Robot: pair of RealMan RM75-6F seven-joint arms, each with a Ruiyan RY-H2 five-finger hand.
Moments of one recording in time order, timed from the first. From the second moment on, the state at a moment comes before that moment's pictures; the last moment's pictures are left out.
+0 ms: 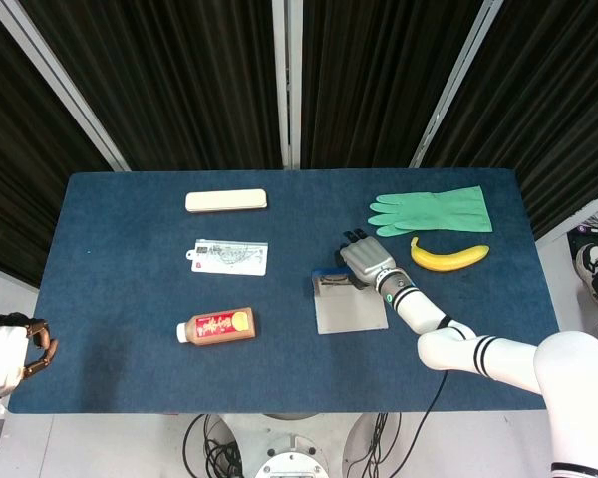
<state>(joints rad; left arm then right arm) -0.08 -1.12 -0.04 -1.61 1.48 1.49 0.08 1.12 -1.52 0.04 -1.25 -0.75 0.57 -0.35</state>
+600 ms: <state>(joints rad) -0.08 -1.12 -0.04 -1.61 1.48 1.49 0.07 1.09 -1.55 0.05 -1.24 -0.84 0.72 -0.36</state>
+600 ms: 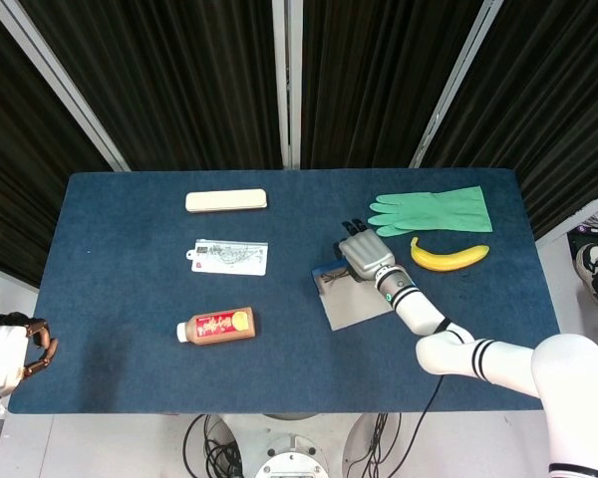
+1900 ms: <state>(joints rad) -0.08 -1.11 -0.04 -1.61 1.48 1.49 0.07 0.92 -1.62 0.20 -1.33 -0.90 0.87 -0.56</state>
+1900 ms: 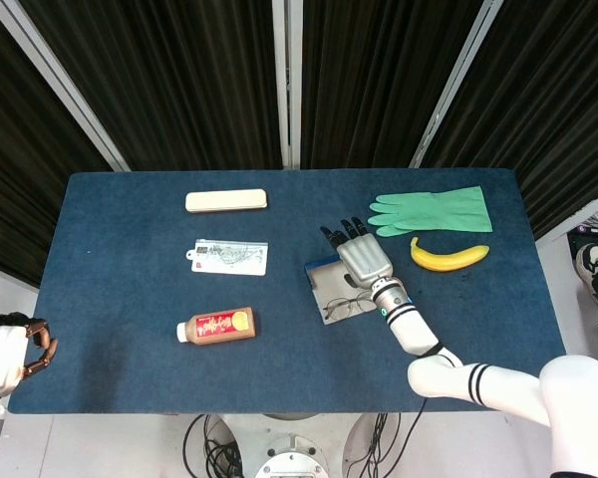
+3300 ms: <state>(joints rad) -0.08 -1.11 -0.04 -1.61 1.48 1.49 0.07 0.81 -1.58 0.09 -1.39 -1.05 0.85 -0.43</state>
